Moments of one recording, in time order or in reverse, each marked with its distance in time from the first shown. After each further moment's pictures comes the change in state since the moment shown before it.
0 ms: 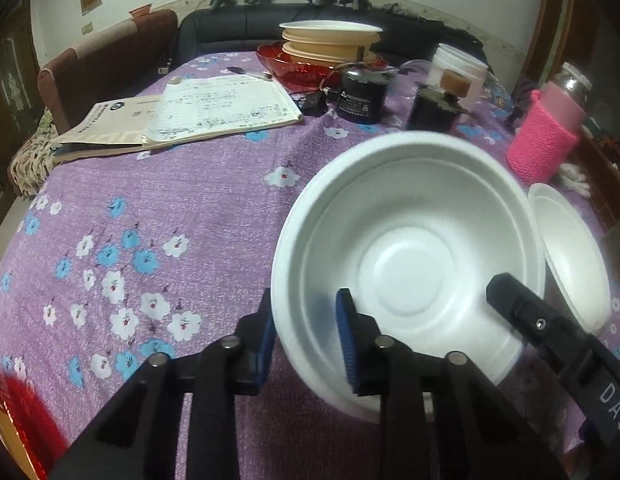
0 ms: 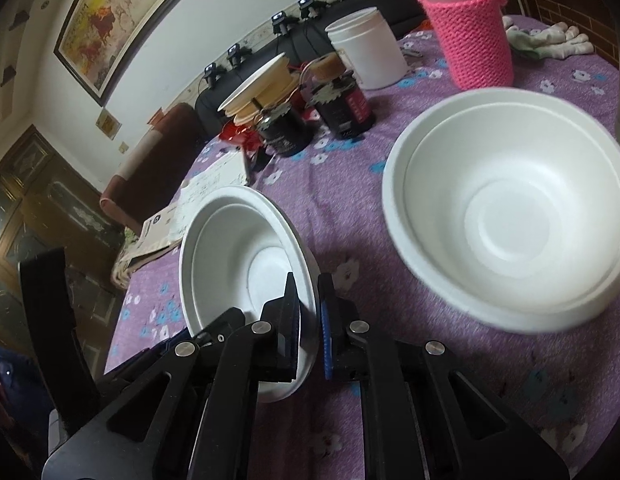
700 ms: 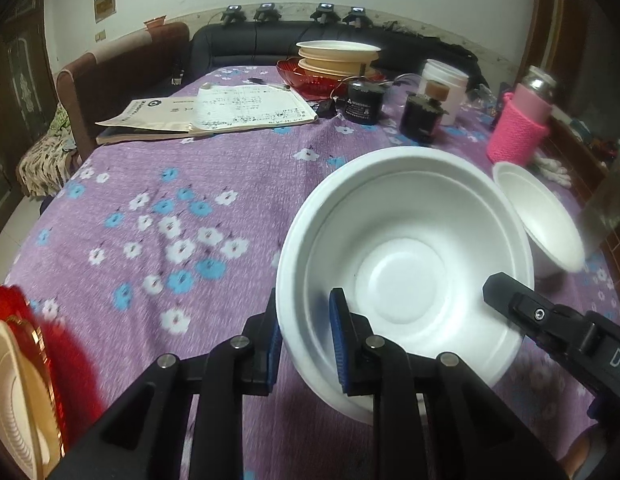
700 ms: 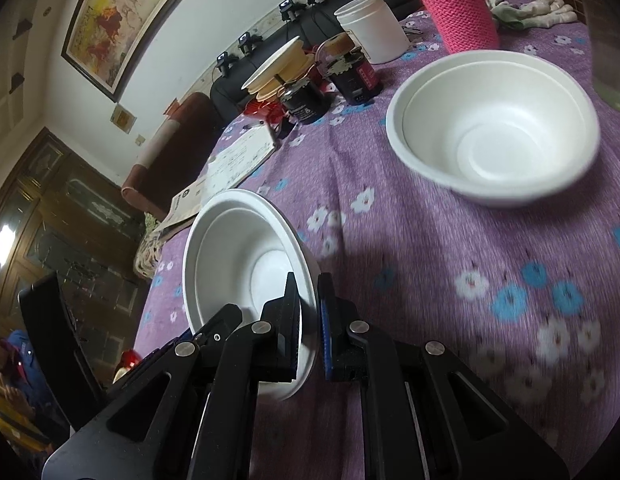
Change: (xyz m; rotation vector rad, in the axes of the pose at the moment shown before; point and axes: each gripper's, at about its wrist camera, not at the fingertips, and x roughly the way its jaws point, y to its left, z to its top) left arm -0.056 0.015 -0.051 -0.001 -0.063 -0.002; right arm -0.041 0.007 -0.042 0.038 0.055 0.072
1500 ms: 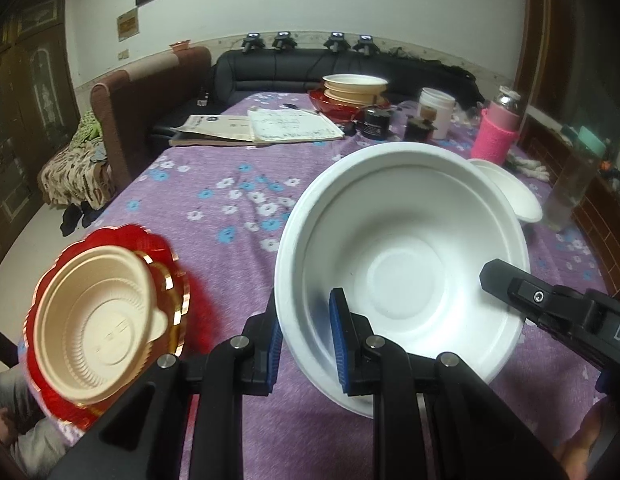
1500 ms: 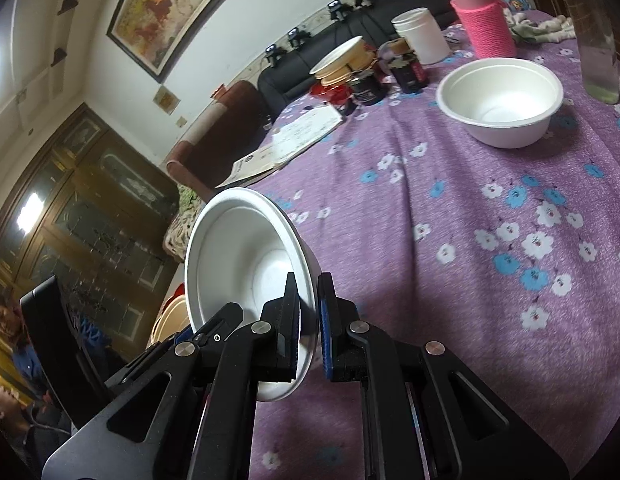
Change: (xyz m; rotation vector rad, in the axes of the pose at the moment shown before) left arm -0.105 0.038 -0.061 -0.006 -0.095 0.045; right arm -0.074 0.051 -0.076 -0.101 0.007 0.110
